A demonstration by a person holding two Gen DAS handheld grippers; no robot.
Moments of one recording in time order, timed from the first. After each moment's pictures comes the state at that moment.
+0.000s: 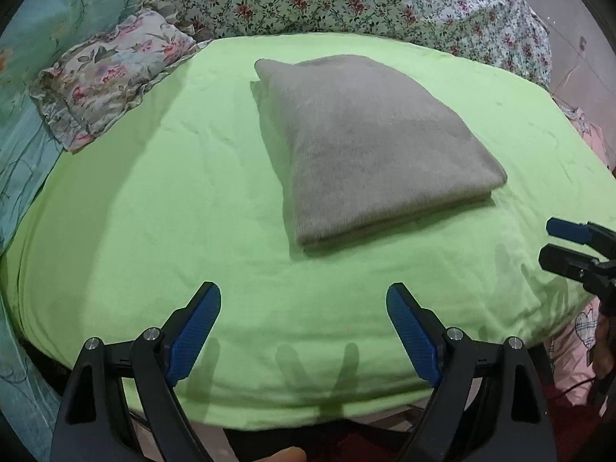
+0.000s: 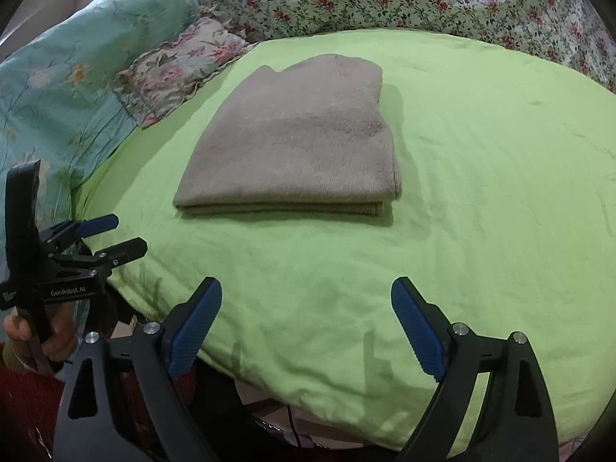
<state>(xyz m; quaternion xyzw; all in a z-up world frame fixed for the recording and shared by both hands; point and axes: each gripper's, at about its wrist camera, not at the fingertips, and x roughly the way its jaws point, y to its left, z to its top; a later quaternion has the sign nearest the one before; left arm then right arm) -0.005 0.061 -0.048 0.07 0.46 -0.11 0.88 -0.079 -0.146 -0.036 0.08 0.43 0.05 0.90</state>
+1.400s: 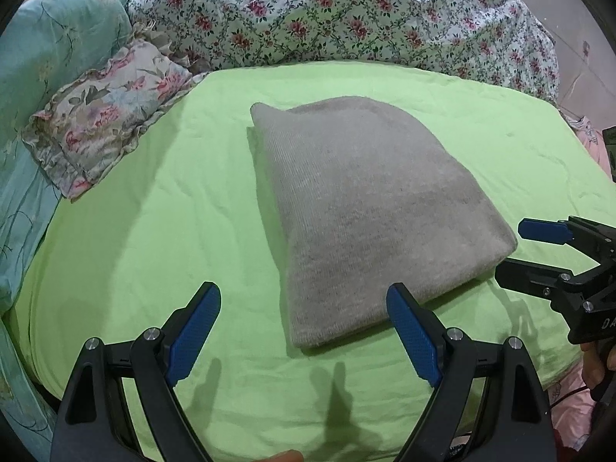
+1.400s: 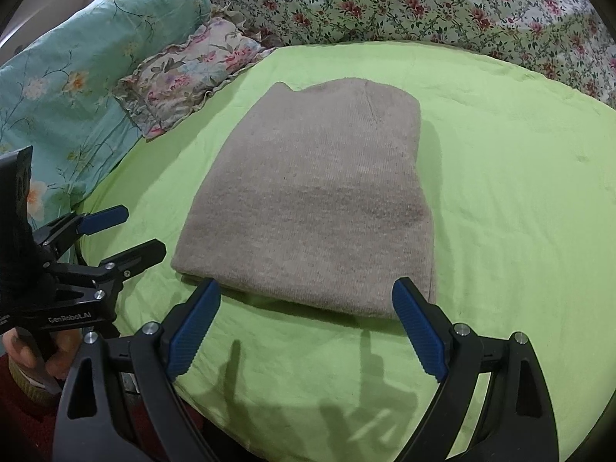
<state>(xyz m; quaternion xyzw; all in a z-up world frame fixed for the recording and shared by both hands) 0.036 0.038 -0.021 0.08 0.43 -0.09 0.90 -0.002 -0.136 -0.016 0.05 0.43 0.08 0.90</state>
